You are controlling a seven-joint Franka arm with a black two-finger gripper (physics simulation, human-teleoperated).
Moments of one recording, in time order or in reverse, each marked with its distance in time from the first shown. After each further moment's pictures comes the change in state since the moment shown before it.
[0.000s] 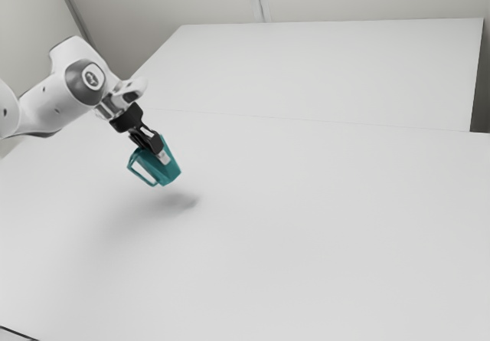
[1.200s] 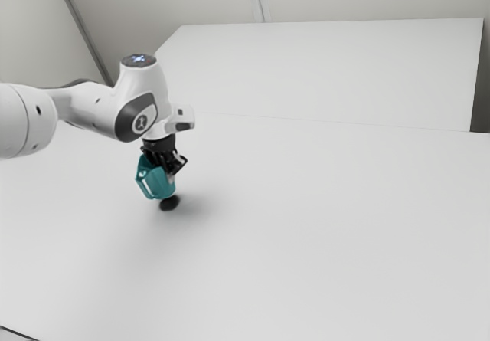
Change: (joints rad) arm -0.106 0.030 -0.081 -0.113 0.590 0.209 -0.657
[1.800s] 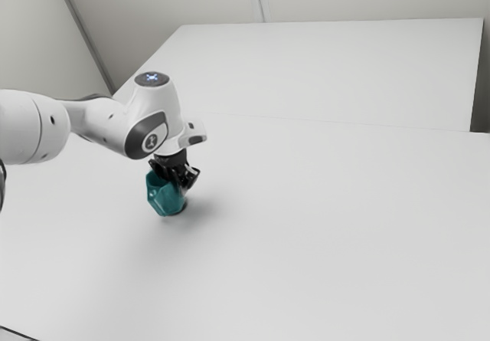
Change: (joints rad) arm 0.000 0.029 -0.032 -0.060 0.029 0.091 -0.174
